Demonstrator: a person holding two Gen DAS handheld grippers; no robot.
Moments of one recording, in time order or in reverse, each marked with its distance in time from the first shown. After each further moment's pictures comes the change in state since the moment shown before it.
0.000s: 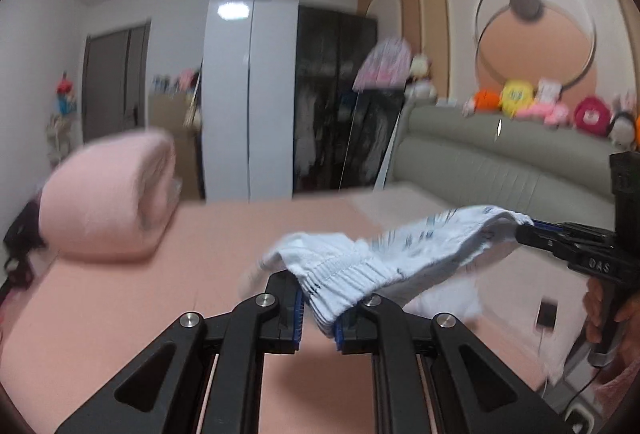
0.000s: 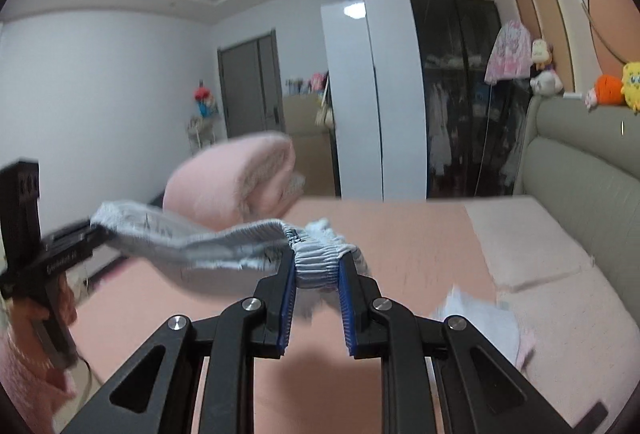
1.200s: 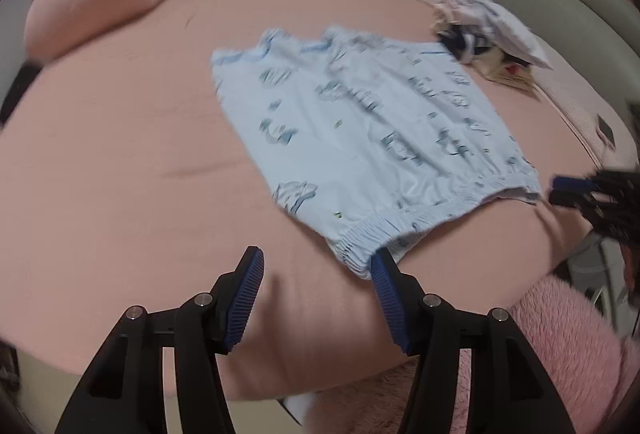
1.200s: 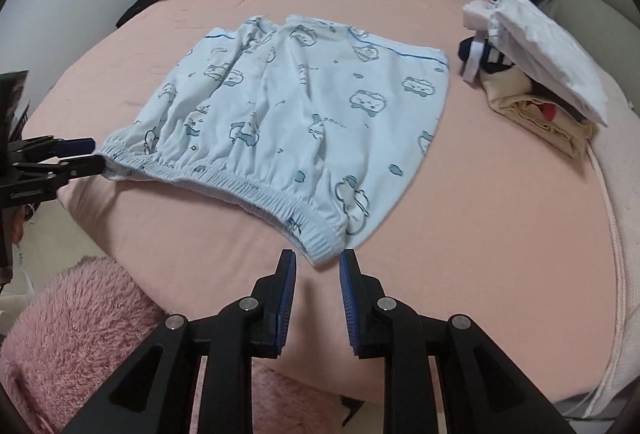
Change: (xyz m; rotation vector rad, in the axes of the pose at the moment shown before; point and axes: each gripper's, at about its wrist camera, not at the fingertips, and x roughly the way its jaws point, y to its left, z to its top) left arm 0.086 0.020 -0.298 0.005 0.591 0.022; right arm 0.113 0.015 -0.315 -0.072 0.668 -0.022
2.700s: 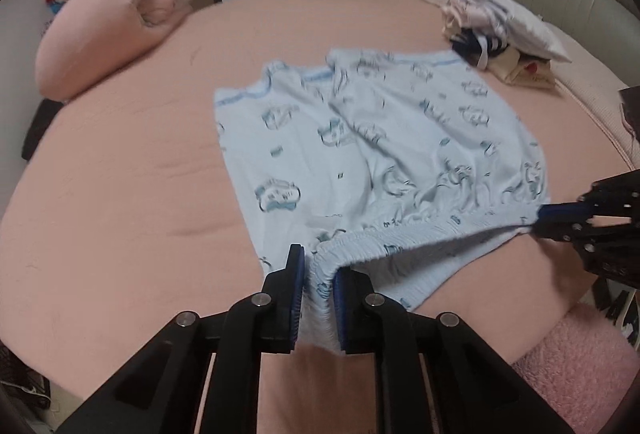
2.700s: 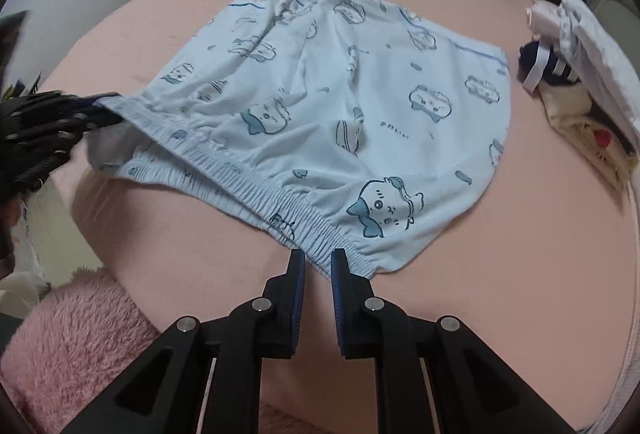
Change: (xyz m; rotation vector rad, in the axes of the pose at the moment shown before) left arm 0.010 -0.016 0.033 -0.006 -0.052 0.163; right arm 0.045 0.029 0.032 -0.045 0.060 0.056
